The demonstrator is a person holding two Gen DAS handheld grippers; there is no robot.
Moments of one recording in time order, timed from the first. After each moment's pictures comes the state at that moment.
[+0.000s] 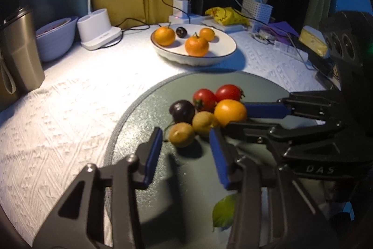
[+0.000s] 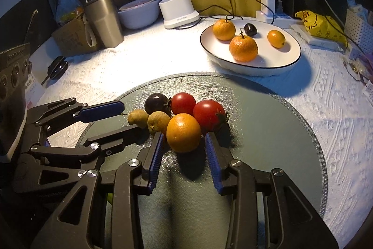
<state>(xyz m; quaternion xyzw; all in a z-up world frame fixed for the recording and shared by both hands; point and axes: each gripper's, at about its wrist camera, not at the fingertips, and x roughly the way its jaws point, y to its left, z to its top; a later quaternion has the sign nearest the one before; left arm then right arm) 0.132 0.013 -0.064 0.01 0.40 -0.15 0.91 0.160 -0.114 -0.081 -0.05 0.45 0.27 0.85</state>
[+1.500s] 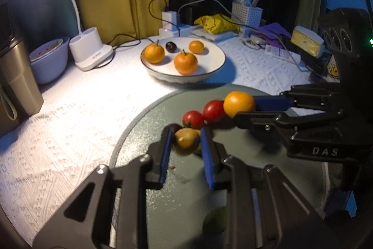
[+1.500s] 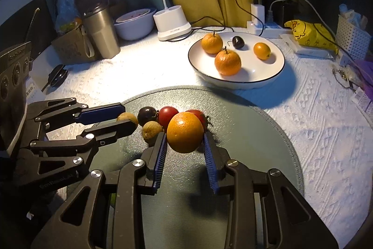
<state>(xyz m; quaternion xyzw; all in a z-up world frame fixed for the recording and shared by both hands) 0.138 -0.001 -0.039 0.03 0.38 -0.16 0.91 0.163 -0.137 -0.057 -0.04 0.43 0.26 0.86</state>
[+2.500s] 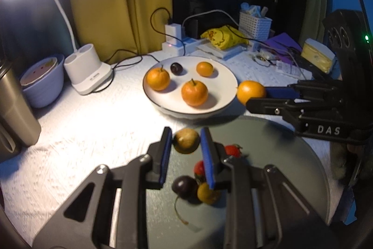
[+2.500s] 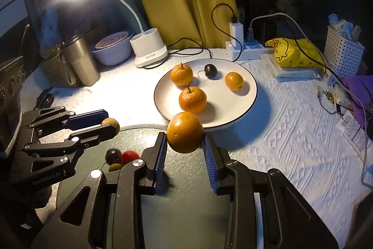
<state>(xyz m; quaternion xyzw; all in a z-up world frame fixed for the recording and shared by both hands) 0.199 -0.006 -0.023 0.04 0.37 -0.16 0.92 0.223 -0.168 -0.035 -0.03 0.40 0.24 0.88</state>
